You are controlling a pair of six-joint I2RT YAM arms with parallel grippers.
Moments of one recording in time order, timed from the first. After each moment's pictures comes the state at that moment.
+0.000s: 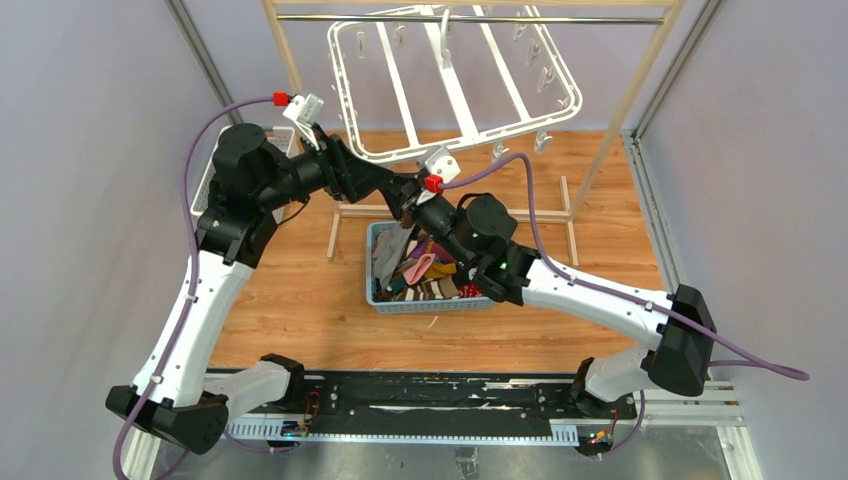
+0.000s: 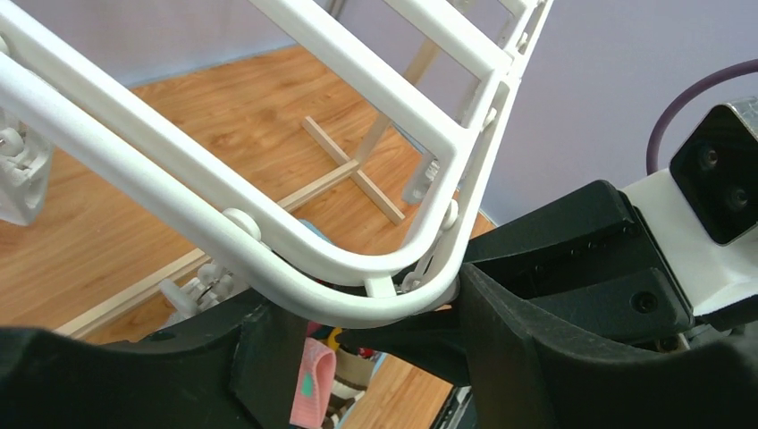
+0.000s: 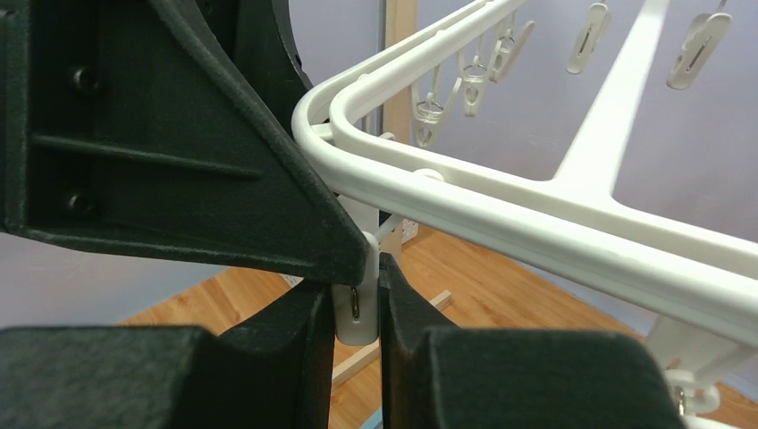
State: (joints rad) left arm -0.31 1.09 1.38 -0.35 0.64 -0.41; right arm 1.08 1.41 1.19 0.52 0.21 -0.10
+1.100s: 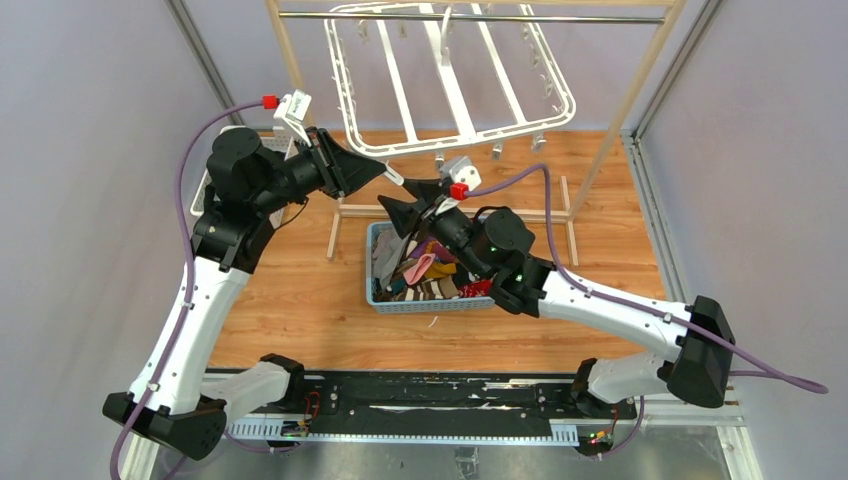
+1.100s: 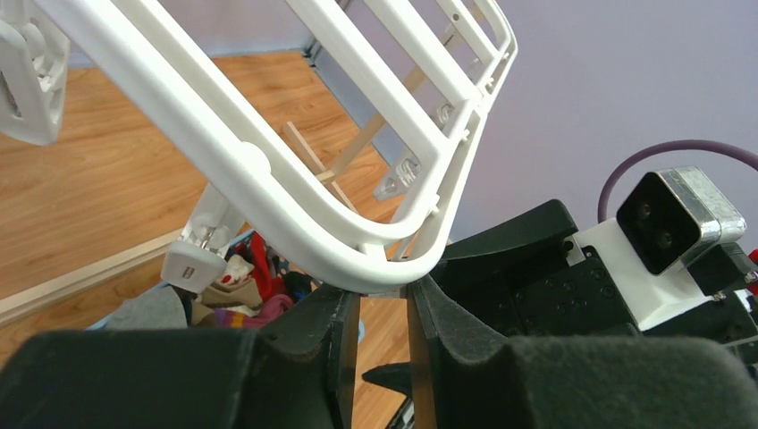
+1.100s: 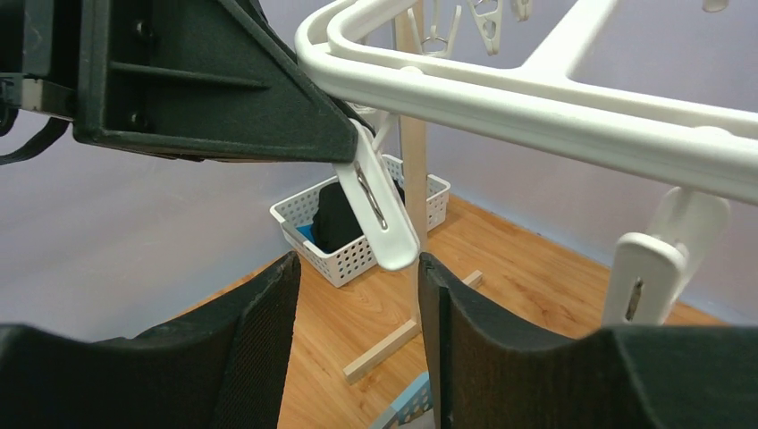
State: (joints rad) left arm -0.32 1.07 1.37 -0.33 0.58 -0.58; right arm 1.08 1.33 1.08 0.54 0.22 0.01
